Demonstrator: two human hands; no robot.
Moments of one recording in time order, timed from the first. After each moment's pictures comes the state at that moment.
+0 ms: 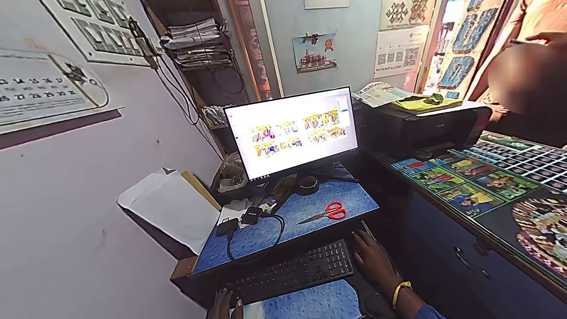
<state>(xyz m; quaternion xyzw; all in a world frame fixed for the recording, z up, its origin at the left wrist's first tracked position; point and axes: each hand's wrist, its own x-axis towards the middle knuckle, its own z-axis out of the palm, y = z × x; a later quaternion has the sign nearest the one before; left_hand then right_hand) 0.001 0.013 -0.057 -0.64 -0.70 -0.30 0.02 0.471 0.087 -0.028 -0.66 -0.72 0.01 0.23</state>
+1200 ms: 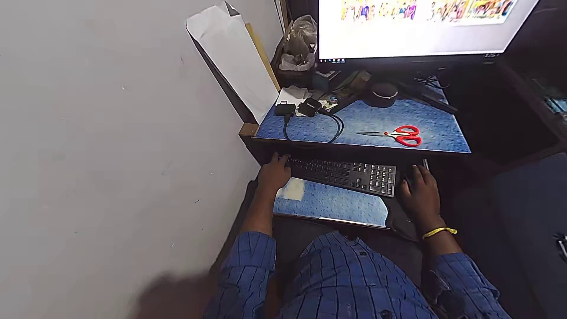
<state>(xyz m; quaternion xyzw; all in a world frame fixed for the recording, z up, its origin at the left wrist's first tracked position) 0.009 0.053 0.023 -0.57 -0.81 -0.03 -0.14 0.469 0.087 -0.025 -0.65 -0.74 -0.01 0.20</state>
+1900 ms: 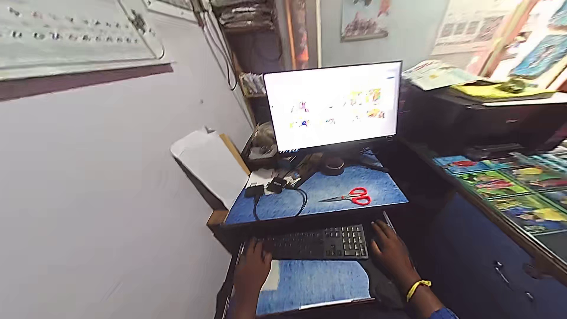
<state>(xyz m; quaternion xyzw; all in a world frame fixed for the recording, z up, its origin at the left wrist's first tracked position) 0.029 0.034 -0.040 -0.60 -0.77 -0.20 0.07 0.472 0.085 -0.029 -0.63 -0.74 -0.01 0.23</state>
